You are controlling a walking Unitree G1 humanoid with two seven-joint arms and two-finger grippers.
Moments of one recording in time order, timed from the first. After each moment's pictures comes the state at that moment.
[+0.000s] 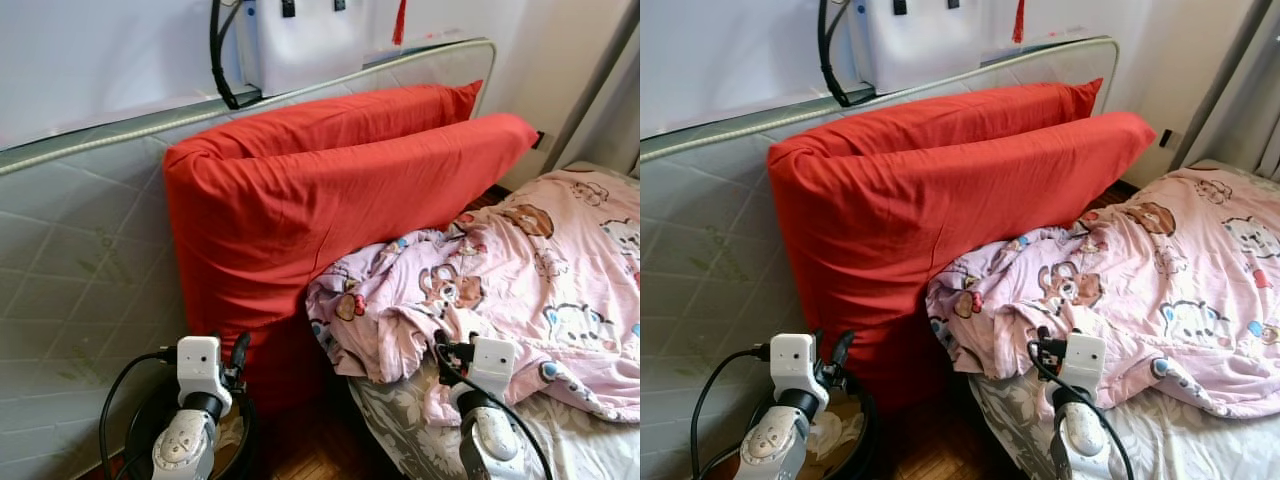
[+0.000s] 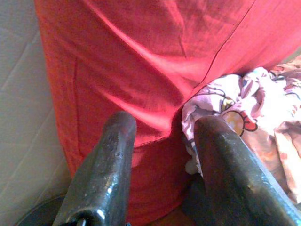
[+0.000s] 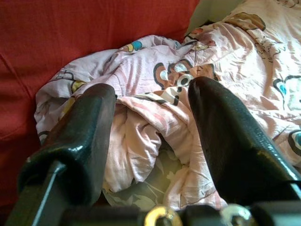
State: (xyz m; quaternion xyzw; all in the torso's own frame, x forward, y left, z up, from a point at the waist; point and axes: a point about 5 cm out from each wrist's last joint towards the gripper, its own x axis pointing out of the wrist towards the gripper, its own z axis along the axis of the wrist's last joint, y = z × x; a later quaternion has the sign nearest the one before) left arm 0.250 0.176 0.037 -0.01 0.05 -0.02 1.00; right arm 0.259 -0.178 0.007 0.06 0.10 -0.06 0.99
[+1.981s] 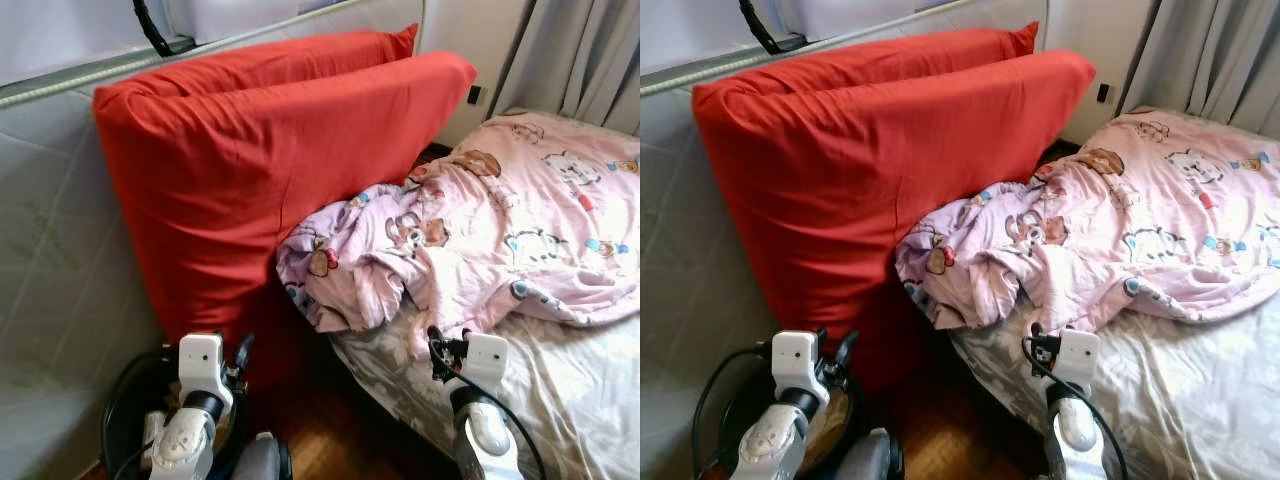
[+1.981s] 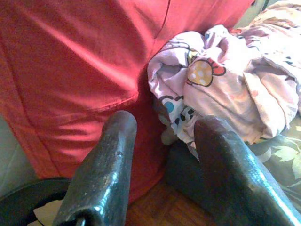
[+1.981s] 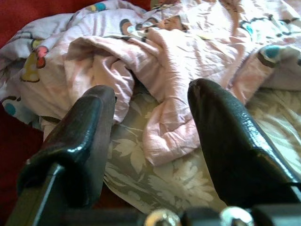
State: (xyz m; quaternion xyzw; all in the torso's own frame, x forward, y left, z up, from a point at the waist) left arm 0.251 0.173 0.041 -0.01 0.05 -0.04 1.00; right arm 0.262 -0.171 0.008 0.06 0.10 -0.05 0.99
